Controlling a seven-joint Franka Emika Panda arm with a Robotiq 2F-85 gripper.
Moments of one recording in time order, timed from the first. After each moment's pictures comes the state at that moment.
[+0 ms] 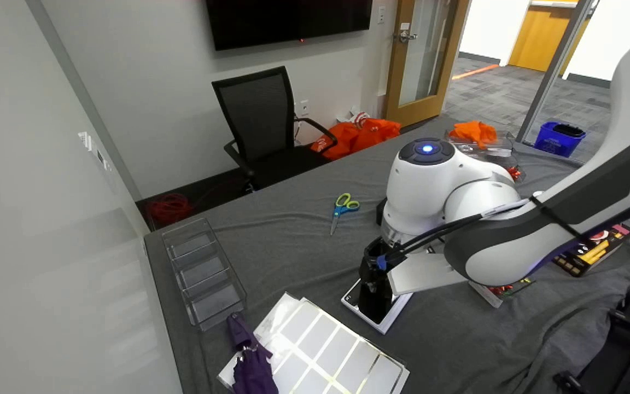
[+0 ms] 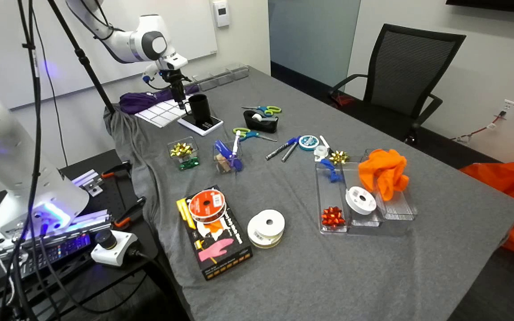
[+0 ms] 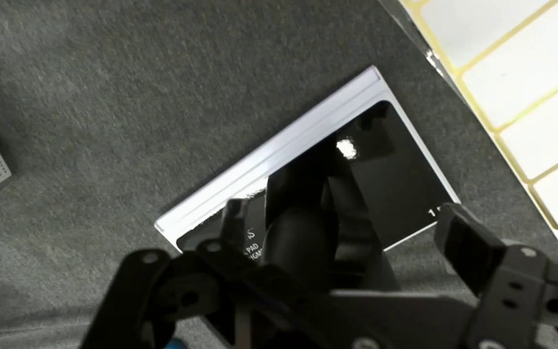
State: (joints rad) arm 0.36 0.42 0.15 -2.13 -0.26 2.57 1.10
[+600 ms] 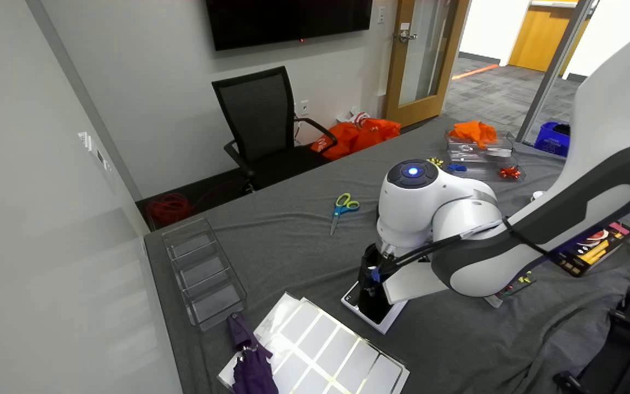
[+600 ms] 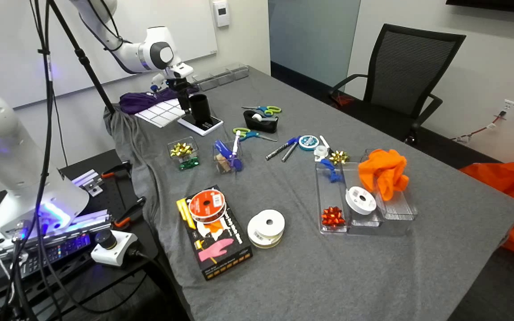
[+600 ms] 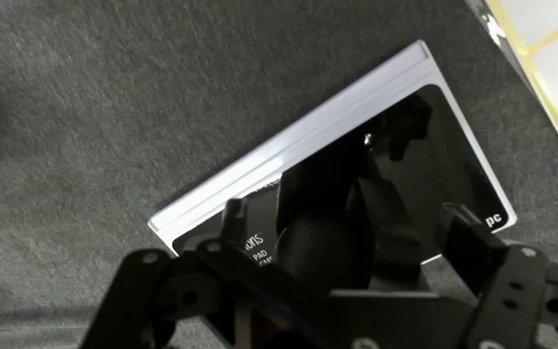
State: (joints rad) arm 0.44 0.52 0.05 -2.08 -0.30 2.60 1.10
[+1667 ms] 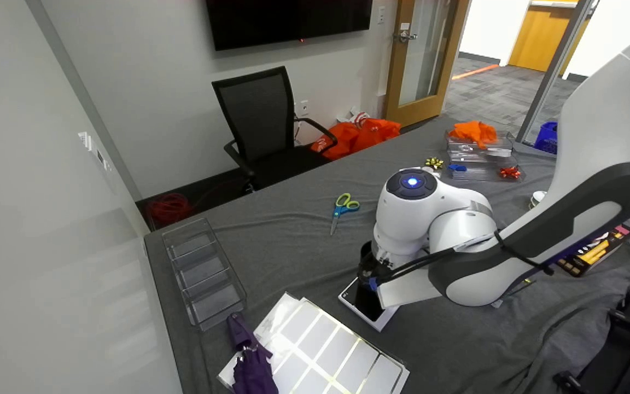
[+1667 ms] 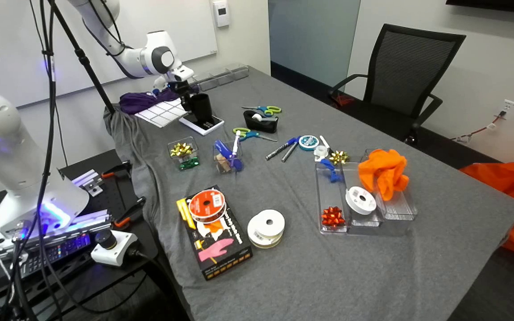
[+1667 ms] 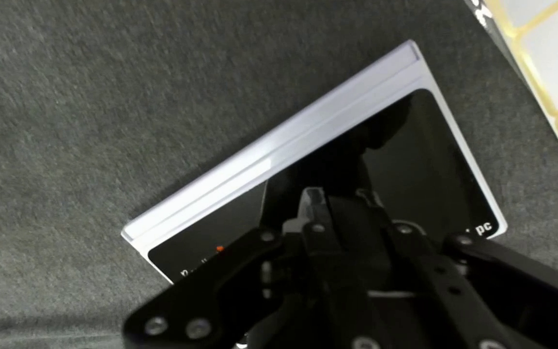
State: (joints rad) arm 0.50 0.56 0.00 -2.07 -0.30 2.68 1.14
